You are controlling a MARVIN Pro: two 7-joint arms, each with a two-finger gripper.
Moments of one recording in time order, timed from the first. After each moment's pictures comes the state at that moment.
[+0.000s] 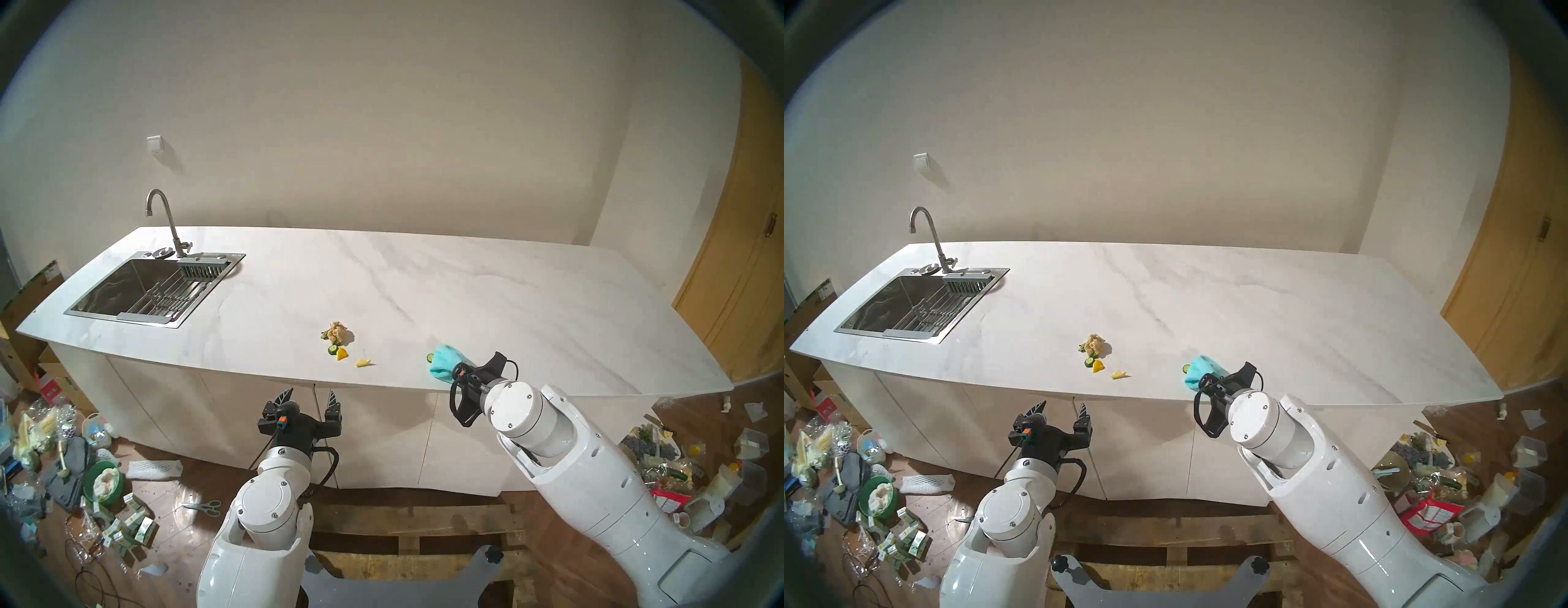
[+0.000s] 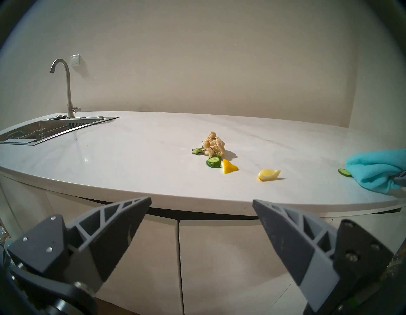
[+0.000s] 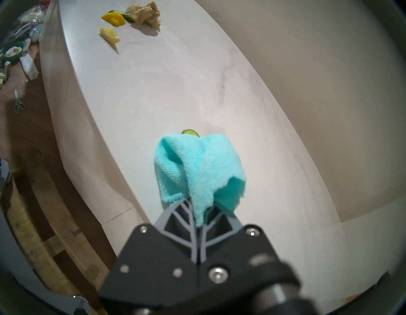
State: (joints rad) left arm 1.91 -1.57 -1.54 -1.77 -0.01 -0.01 0.04; right arm -1.43 -1.10 1.09 -1.77 -0.40 0.63 0.29
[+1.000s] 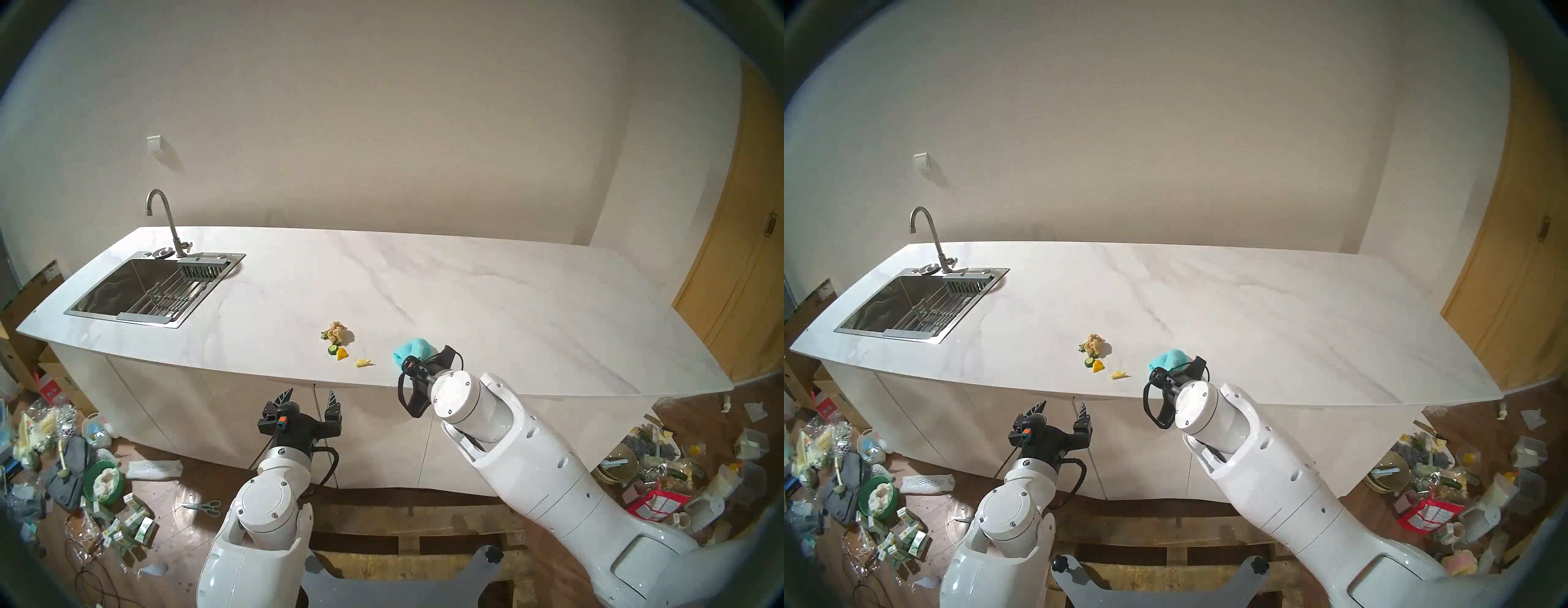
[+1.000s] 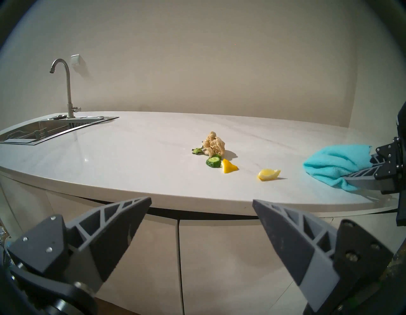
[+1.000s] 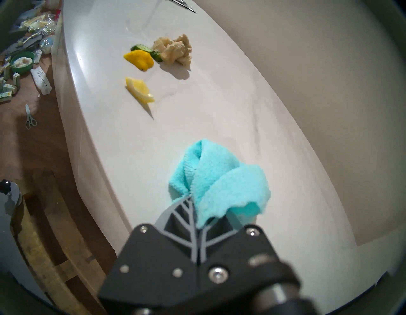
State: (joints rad) left arm 1.91 -1.57 -1.54 -1.77 -0.01 -0.01 0.04; right arm -1.25 -1.29 0.93 -1.56 -0.43 0.62 0.27
